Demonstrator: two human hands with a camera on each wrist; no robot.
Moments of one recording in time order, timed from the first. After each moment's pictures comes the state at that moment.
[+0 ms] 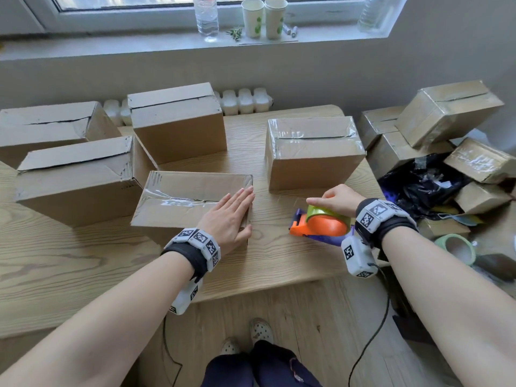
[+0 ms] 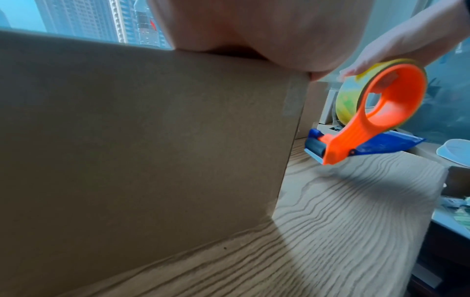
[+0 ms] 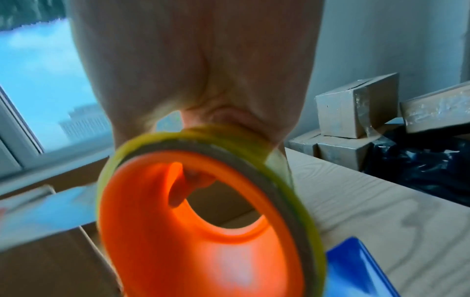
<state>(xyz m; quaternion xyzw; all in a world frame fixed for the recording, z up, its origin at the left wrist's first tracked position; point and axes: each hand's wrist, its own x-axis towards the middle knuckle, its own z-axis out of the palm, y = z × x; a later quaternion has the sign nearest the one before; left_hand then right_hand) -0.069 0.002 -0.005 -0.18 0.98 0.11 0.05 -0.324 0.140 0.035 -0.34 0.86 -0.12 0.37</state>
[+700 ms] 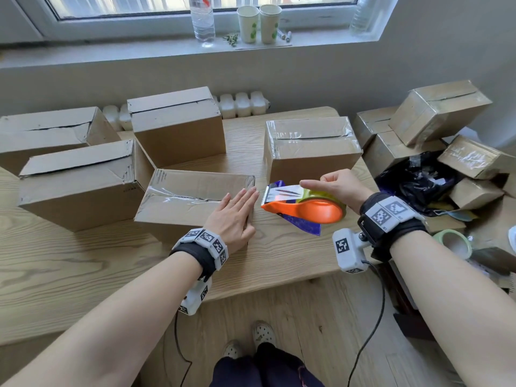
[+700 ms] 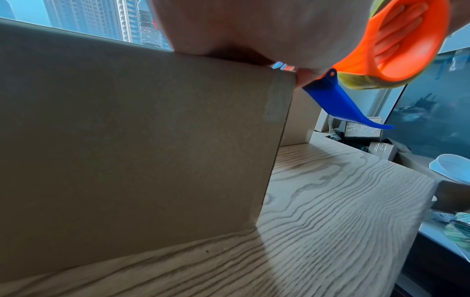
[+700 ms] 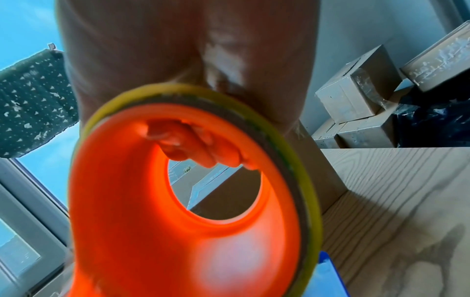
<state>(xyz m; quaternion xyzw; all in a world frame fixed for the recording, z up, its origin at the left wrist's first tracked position) -0.071 0.008 -0.004 -0.21 0.97 0.15 0.04 -0.304 0.138 0.064 -0.30 0.78 -0.39 0.39</state>
